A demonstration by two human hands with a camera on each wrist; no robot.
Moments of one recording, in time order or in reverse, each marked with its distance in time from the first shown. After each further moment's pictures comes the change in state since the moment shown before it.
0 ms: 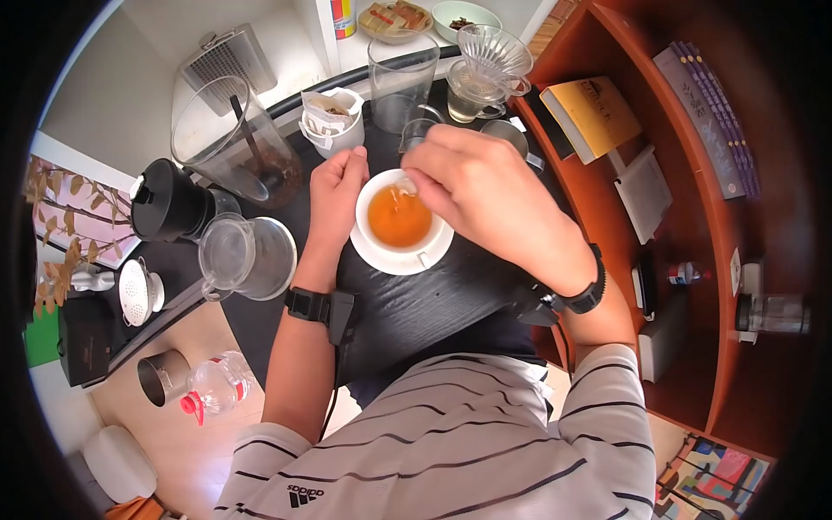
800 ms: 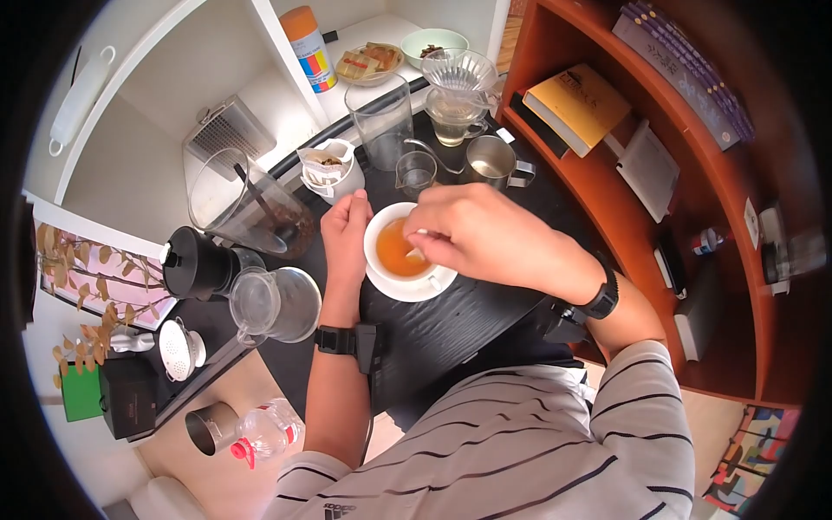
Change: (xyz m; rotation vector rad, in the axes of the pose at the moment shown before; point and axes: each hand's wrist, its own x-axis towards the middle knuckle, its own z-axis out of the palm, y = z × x) left_hand -0.001 0.002 0.000 -0.028 -0.045 -0.005; right_hand -0.025 -0.003 -0.002 0.280 -0.114 0.094
